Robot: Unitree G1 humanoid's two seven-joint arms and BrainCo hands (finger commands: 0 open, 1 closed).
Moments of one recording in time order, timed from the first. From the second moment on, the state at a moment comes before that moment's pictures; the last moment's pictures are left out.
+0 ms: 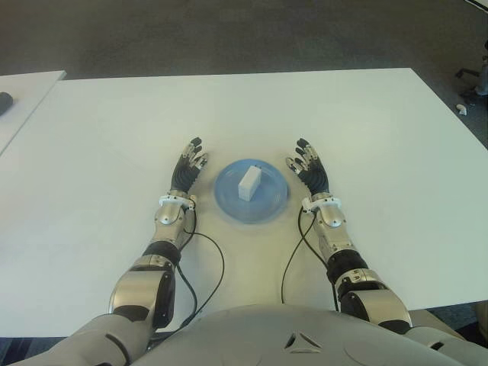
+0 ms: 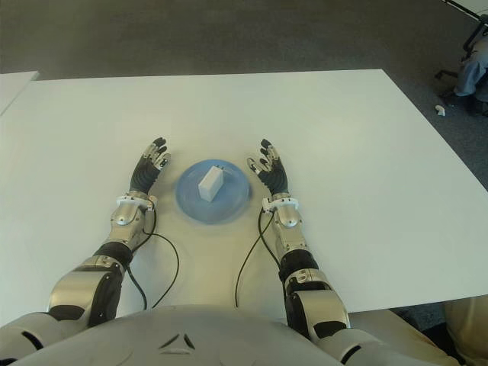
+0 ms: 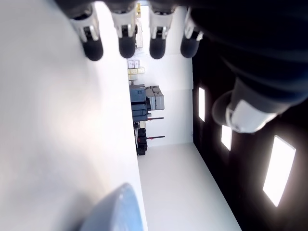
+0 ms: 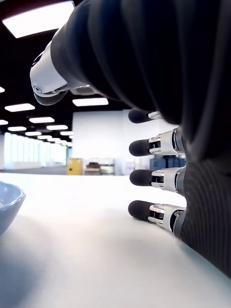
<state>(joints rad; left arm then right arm) -0.33 0.10 0.11 1.12 -0.04 -0.70 -0.14 -0.26 -0.02 -0.03 0.81 -0.01 -0.52 0.01</state>
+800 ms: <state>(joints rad) -0.35 0.10 0.15 1.13 -0.09 -0.68 -0.22 -0.25 -0.01 -0.06 0.80 0.00 -0.52 -0.05</state>
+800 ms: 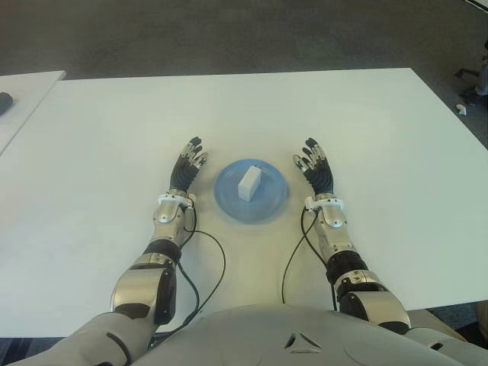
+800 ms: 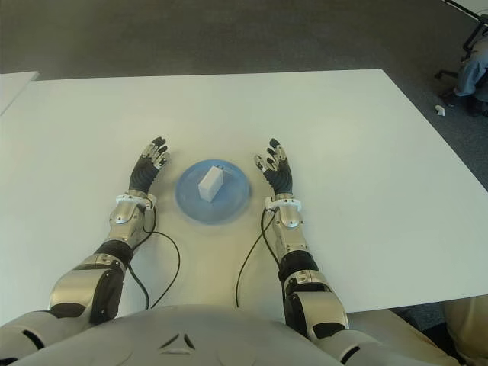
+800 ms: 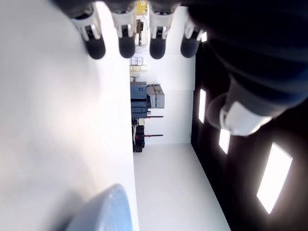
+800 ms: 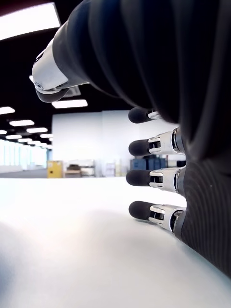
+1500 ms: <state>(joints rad) -0.36 0.10 0.14 1.15 -0.07 -0.68 -0.22 -0.25 0.00 -0.07 0.80 0.00 -0.52 -0.07</state>
